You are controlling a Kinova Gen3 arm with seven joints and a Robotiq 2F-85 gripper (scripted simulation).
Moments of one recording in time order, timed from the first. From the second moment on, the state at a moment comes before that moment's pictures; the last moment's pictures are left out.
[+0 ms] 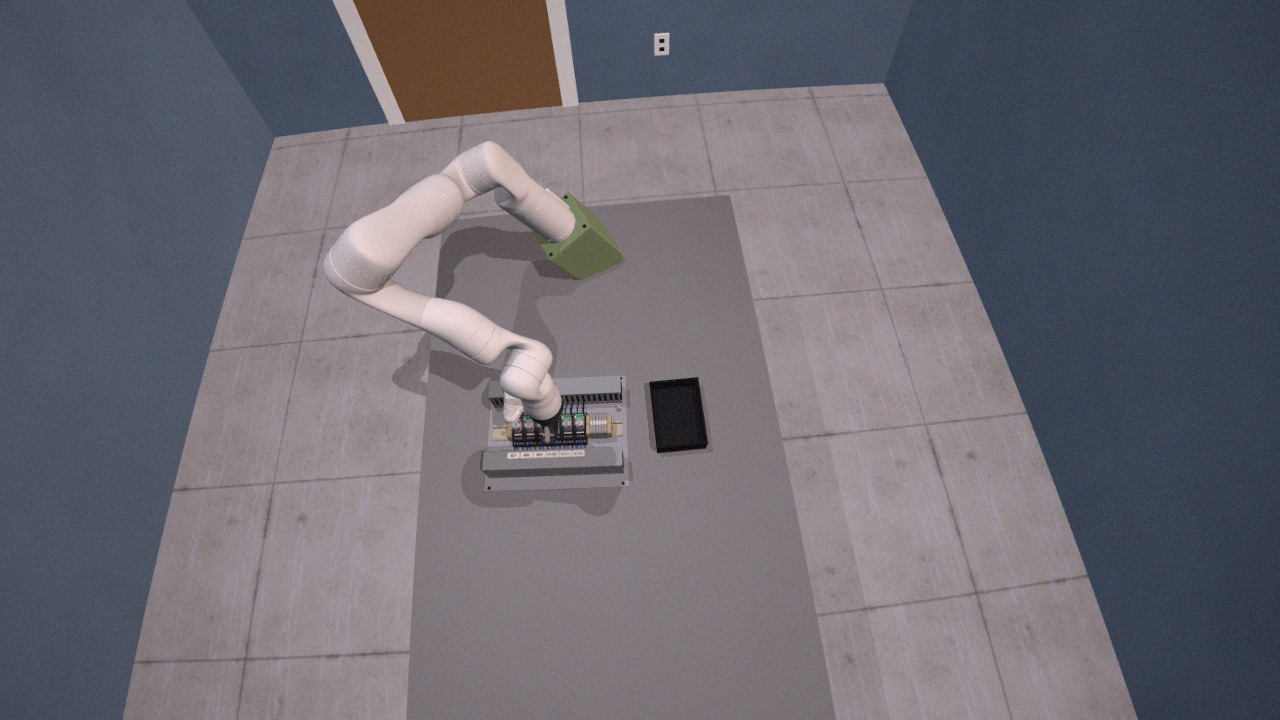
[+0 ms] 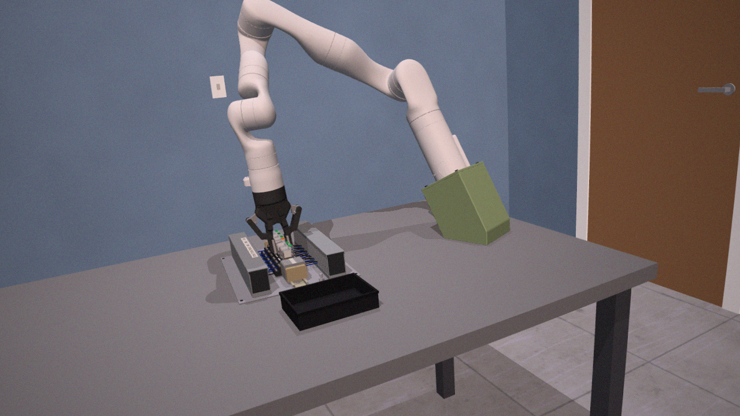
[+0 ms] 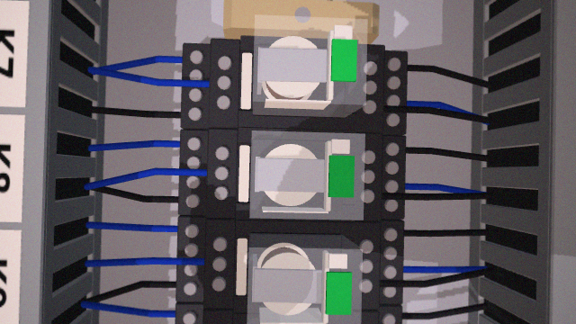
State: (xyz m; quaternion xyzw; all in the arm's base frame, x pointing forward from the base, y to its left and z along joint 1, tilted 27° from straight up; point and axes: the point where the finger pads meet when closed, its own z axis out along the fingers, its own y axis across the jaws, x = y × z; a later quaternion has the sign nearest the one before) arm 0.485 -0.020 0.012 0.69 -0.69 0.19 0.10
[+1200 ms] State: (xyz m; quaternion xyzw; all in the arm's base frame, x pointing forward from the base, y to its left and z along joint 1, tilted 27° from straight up) arm 0.484 -0.020 0.012 0.69 -0.68 0.21 0.09
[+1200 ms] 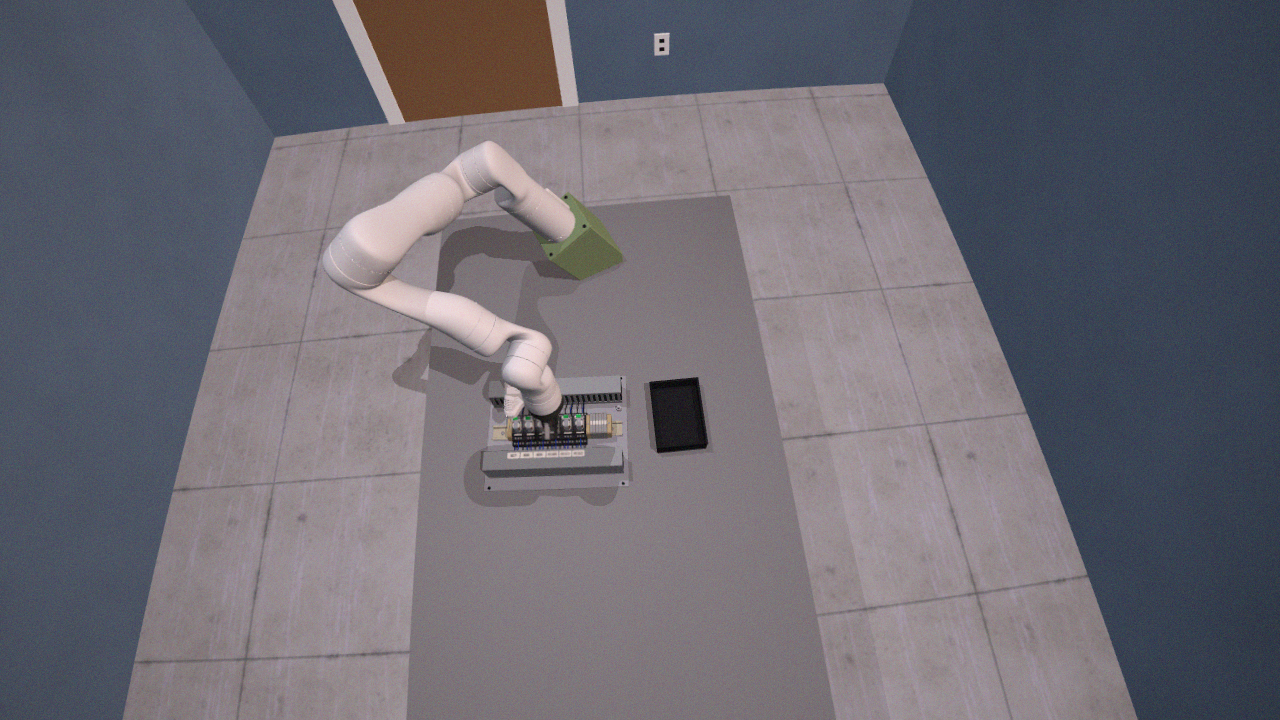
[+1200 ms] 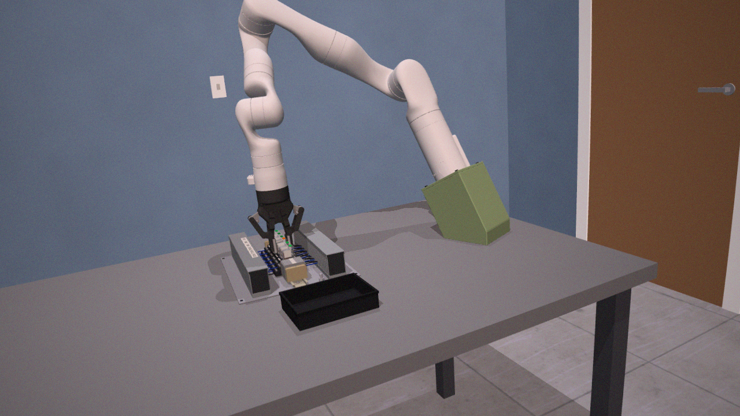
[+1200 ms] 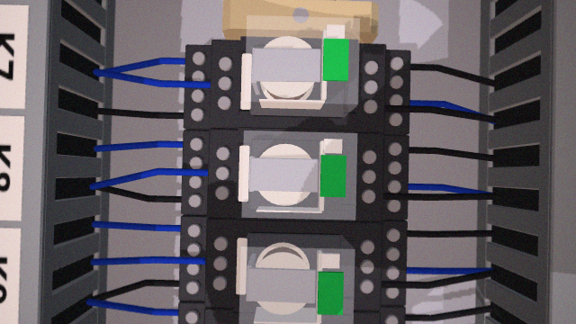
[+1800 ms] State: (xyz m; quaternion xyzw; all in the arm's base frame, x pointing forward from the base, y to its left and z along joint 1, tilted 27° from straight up) arm 0.483 -0.020 0.012 0.69 -0.68 0.22 0.08
